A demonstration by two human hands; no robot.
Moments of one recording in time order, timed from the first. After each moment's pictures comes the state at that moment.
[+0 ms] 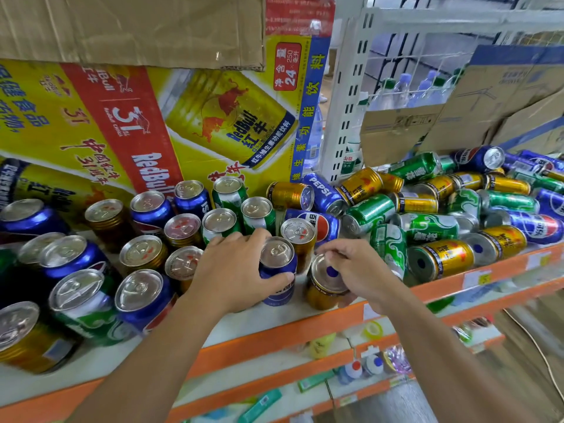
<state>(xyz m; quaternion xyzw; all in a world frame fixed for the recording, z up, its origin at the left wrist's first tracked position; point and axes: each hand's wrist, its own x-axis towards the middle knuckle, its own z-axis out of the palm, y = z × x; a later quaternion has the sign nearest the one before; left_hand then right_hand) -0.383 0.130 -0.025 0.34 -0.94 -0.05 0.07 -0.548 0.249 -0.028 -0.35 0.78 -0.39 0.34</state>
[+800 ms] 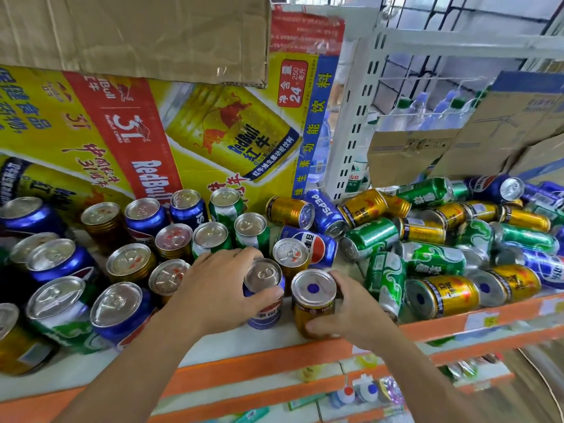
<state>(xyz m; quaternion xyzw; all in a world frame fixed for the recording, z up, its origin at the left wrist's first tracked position) -0.387 0.125 -0.020 0.35 -0.92 -0.14 0.05 -0.585 0.255 -0.065 -0.49 0.72 -0.36 0.33</state>
